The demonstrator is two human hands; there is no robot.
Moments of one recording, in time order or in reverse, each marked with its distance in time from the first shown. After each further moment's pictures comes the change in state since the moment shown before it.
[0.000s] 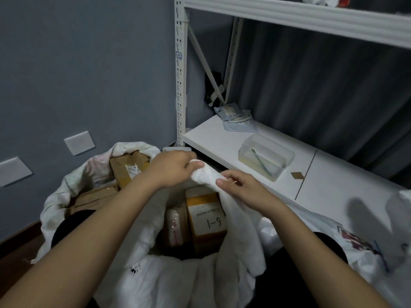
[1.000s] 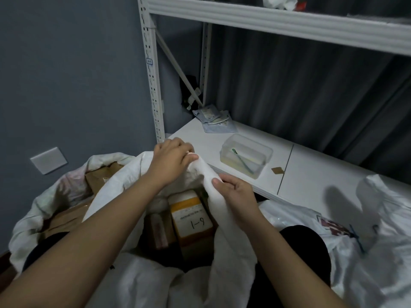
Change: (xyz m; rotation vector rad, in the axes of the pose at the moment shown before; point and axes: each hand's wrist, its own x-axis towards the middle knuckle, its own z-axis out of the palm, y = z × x) left_hand 0.053 0.019 0.025 -0.050 0.222 0.000; right_hand -0.019 0.012 0.008 0.509 0.430 0.166
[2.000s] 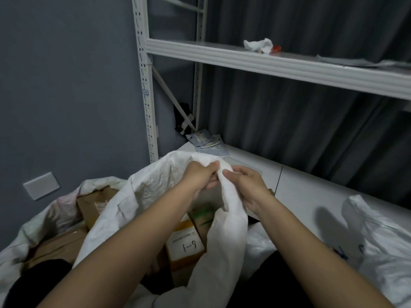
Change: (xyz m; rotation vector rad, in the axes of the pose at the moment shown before) left_hand 0.034 0.105 -0.016 -1.243 -0.142 -0.714; right_hand 0.021 -0.090 -0.033 0.053 0.103 0.058
